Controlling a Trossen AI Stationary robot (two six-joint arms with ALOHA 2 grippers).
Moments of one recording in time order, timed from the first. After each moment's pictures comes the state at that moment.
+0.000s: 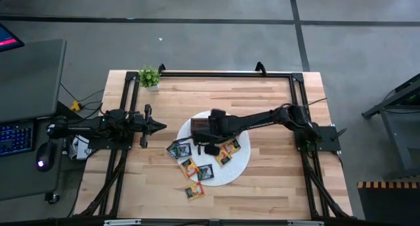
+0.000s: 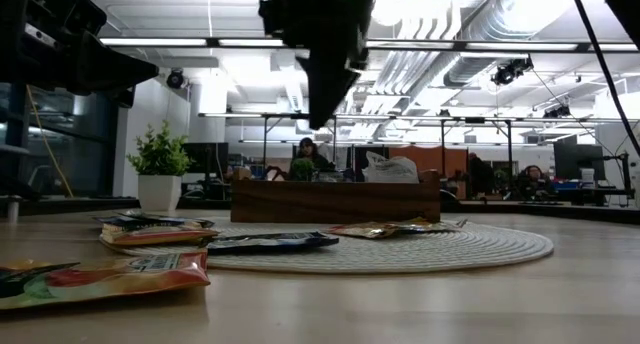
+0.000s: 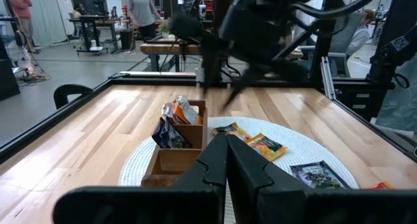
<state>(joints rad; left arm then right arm) 0.00 0.01 0.04 -0.04 -0.01 -0.01 0.14 2.15 1.95 -1.14 0.40 0.28</state>
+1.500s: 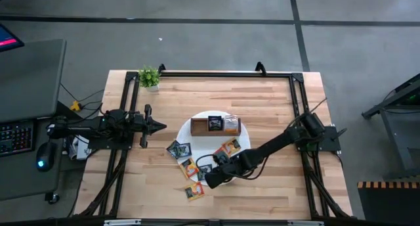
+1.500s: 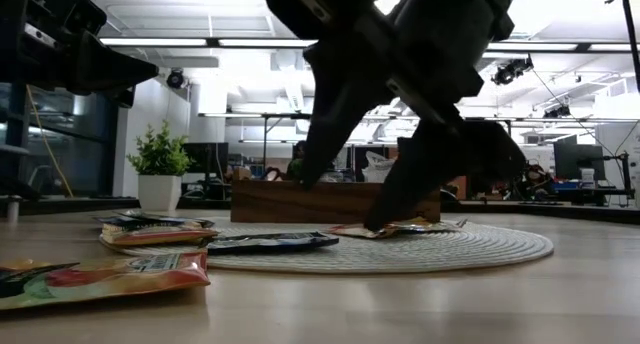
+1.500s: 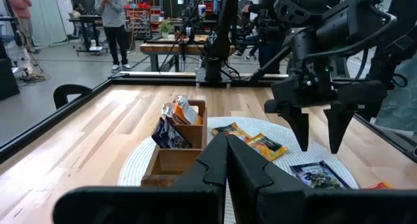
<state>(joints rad) 0.00 0.01 0.04 -0.04 -0.01 -0.01 0.42 2.03 1.34 -0.31 0.14 1.43</state>
